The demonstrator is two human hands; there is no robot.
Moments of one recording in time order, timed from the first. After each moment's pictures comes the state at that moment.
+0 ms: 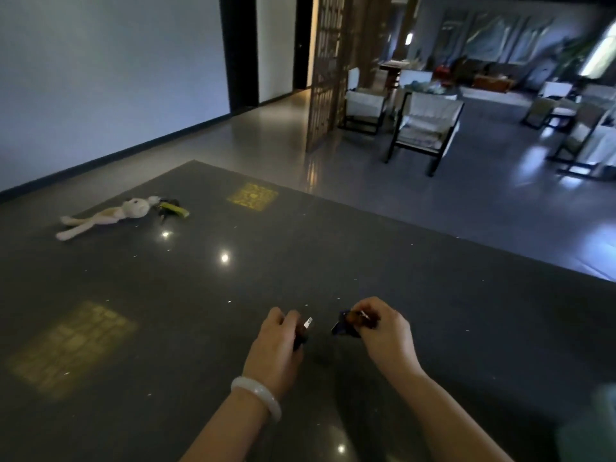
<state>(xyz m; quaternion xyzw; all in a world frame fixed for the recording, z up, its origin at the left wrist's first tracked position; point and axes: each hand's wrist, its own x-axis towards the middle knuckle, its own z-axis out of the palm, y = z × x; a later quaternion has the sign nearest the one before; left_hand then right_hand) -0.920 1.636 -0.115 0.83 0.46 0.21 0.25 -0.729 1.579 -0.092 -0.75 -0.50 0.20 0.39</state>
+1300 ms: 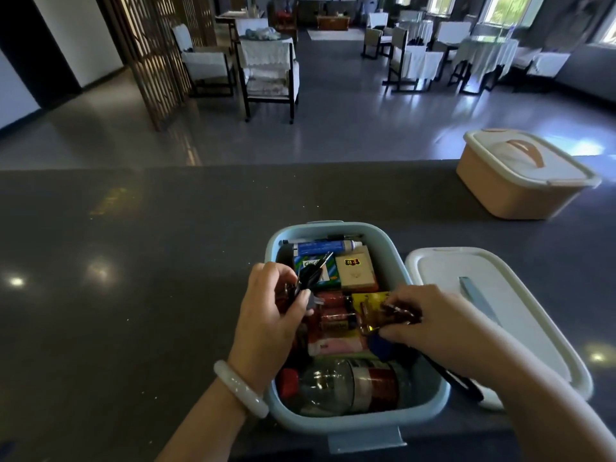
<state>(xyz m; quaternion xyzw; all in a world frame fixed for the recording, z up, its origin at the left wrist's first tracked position) -0.656 1.329 -0.075 0.79 0.23 0.33 0.46 -0.513 1.154 -0.007 -0.86 -0.40 0.21 0.23</state>
